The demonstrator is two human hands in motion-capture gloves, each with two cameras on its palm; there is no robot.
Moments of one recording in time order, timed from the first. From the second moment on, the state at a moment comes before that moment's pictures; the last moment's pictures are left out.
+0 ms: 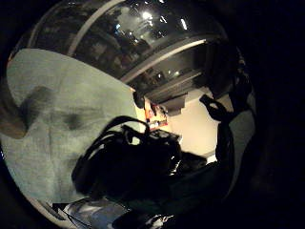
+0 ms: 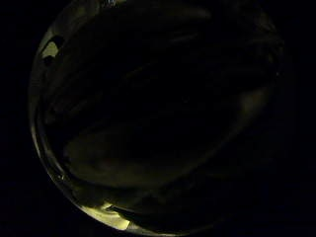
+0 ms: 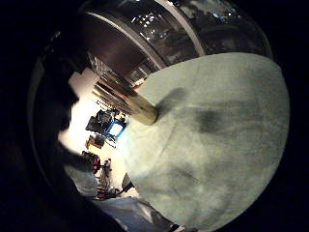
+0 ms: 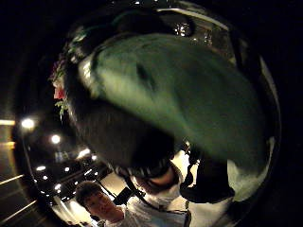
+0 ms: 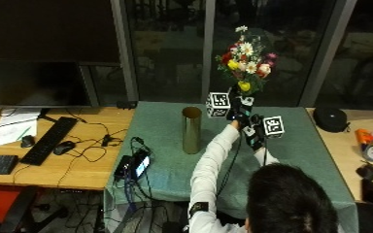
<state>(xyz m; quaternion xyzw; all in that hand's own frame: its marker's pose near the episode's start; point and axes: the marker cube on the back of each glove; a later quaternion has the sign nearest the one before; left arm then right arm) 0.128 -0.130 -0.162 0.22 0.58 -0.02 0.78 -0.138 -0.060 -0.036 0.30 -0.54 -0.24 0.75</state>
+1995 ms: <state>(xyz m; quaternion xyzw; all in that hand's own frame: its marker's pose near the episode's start) -0.133 -0.054 -0.060 0.04 0.53 -0.08 0.84 -0.099 -0.048 0.043 0.26 -0.48 -0.19 0.81</state>
